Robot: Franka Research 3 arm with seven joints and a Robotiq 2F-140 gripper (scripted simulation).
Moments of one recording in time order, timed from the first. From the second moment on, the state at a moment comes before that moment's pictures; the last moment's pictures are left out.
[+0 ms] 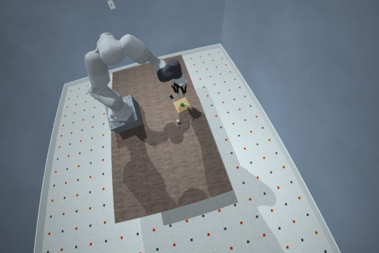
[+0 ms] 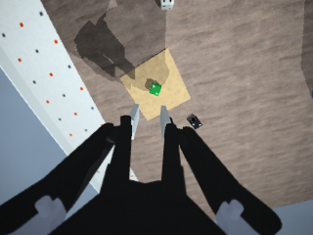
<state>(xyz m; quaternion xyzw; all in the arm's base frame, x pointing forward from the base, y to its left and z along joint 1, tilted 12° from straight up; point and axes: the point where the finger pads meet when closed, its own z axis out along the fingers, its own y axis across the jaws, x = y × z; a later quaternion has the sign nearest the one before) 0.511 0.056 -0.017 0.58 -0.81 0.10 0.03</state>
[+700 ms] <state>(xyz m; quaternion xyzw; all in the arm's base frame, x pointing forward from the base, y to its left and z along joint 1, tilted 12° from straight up) 0.503 0.051 -0.016 0.54 -0.83 0.10 0.04</state>
